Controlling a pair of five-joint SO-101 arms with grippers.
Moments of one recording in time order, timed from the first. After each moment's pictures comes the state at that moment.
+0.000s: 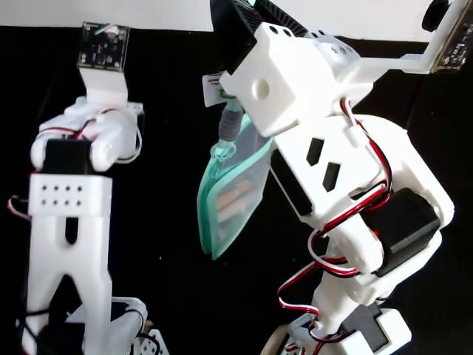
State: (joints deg) left arm -5.4 -29.5 13.4 68.1 -4.9; right arm -36.3 -9.0 -64.1 69.9 -32.8
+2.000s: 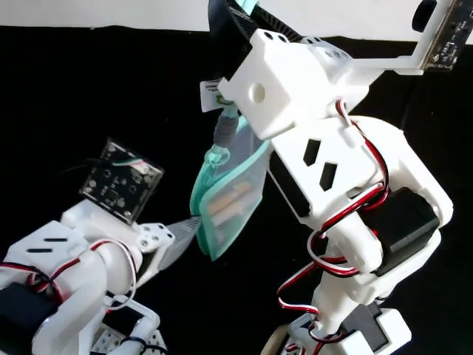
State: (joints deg) left arm 20.4 -58.9 10.3 100.3 -7.0; right arm -36.6 -8.1 -64.0 73.1 -32.8
